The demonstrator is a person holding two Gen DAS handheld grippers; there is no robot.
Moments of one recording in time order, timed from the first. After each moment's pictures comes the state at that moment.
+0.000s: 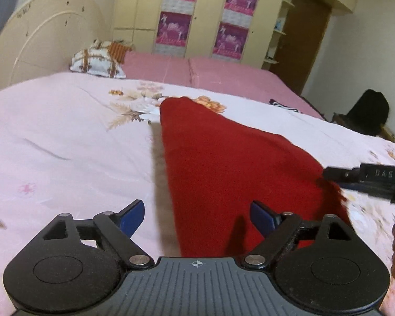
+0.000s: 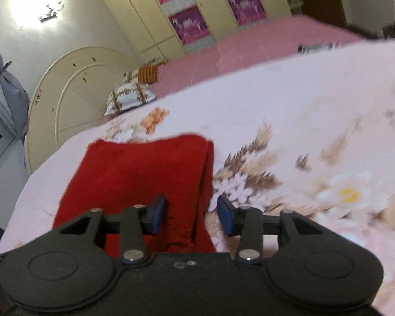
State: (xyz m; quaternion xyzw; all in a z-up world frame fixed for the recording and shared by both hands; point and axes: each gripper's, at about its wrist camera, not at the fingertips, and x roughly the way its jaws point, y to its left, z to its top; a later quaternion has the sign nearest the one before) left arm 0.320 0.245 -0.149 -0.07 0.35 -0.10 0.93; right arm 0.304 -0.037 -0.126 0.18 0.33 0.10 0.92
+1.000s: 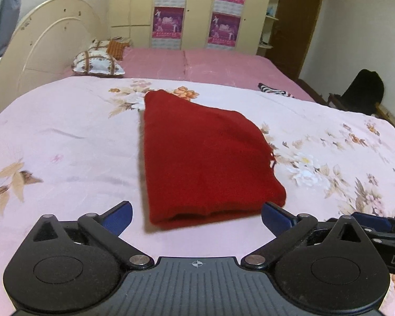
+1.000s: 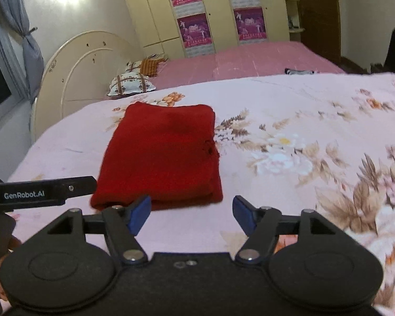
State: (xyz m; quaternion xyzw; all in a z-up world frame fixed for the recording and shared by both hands) left arm 0.197 0.214 -0.074 -0.04 0.38 -0.09 0.92; right arm 0.129 0.000 -0.069 0.11 0.35 0.07 0.93
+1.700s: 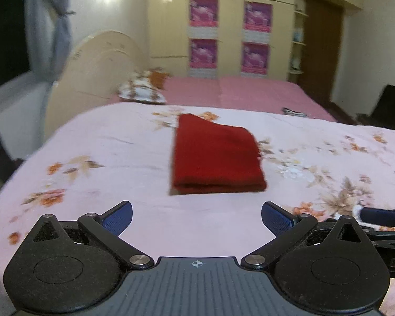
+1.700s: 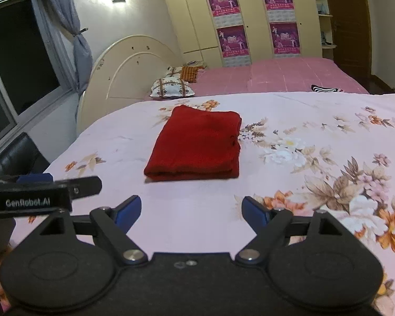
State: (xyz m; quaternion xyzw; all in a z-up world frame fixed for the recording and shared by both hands) left arm 0.011 0.180 0.002 -0.01 0.32 0.03 0.95; right arm 0.003 -0.027 -0.017 0.07 0.32 0.16 0.93
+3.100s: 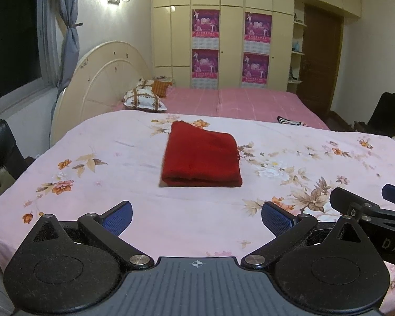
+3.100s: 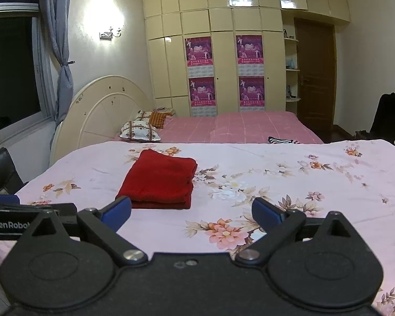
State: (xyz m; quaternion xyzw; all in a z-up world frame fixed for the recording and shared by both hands) left arm -0.072 0.136 0.042 -0.02 0.30 0.02 0.95; right arm -0.080 -0.058 0.017 0.03 0.21 0.07 0.98
